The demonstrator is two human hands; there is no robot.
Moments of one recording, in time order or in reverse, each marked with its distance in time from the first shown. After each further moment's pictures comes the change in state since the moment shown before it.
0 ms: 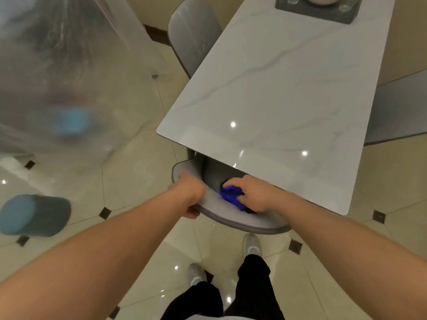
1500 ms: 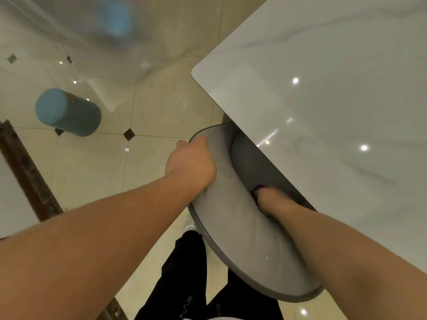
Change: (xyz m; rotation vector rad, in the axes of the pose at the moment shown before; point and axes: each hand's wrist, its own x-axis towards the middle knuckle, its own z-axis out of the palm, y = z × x) left_hand 0.058 0.020 -0.010 0.350 0.220 0.125; right_hand 0.175 0.084 0.093 -0.292 -0.409 0.202
